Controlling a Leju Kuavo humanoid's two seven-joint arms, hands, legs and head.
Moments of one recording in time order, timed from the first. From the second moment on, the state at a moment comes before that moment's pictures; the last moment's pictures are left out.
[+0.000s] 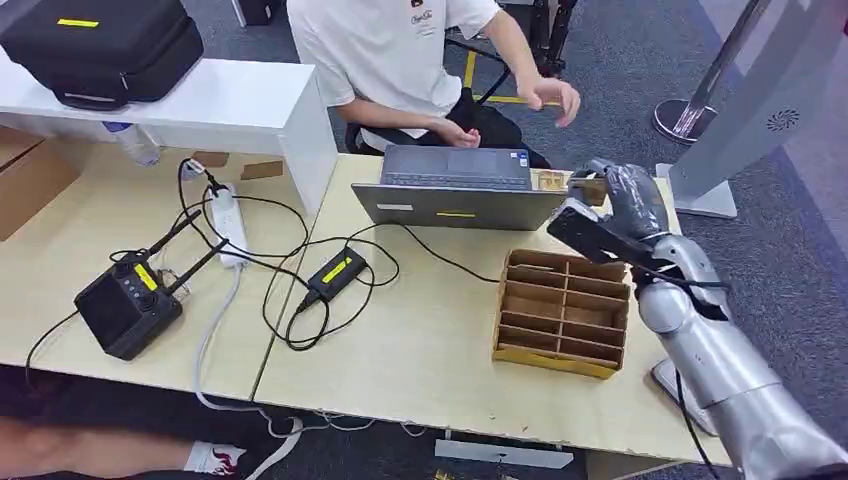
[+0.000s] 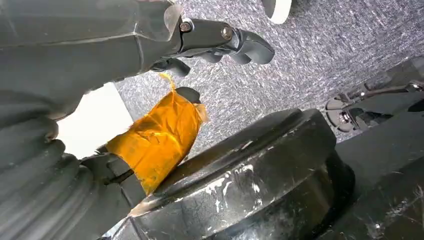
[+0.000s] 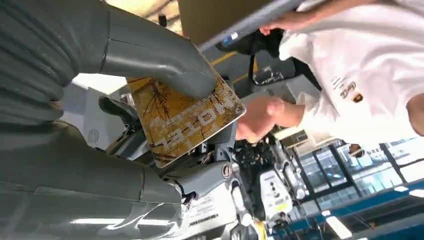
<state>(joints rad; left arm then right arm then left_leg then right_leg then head) -0.09 -0.23 1.04 -0.21 -1.51 -0.13 0.06 -0.75 -0.28 0.45 -1.06 0.56 -0.30 -0.16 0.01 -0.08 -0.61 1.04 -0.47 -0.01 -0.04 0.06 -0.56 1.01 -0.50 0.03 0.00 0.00</state>
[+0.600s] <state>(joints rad) -0.09 -0.23 0.98 -0.21 -1.52 -0.15 0.06 -1.02 -0.19 0.52 -0.96 0.68 -0.39 -0.05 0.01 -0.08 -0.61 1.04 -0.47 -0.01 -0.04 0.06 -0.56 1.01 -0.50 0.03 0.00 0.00</state>
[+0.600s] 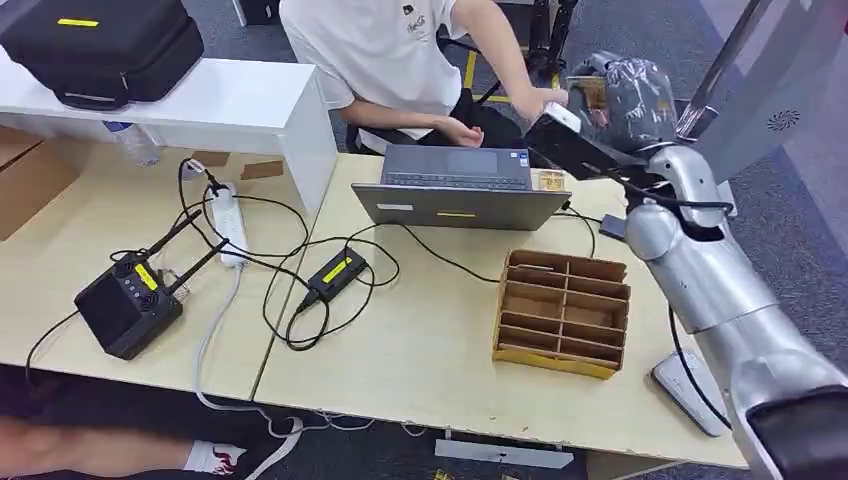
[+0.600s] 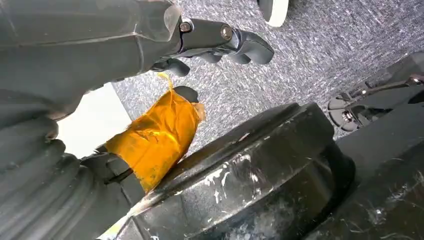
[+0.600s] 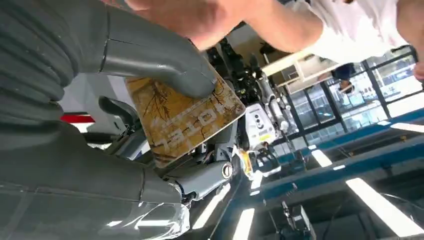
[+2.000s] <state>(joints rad) -0.09 -0.23 0.94 -0.21 -1.52 -0.14 0.06 -1.09 -0.10 0.59 -0.81 0.76 -0.41 -0.03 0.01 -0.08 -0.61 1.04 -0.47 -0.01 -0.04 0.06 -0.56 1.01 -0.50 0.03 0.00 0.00</state>
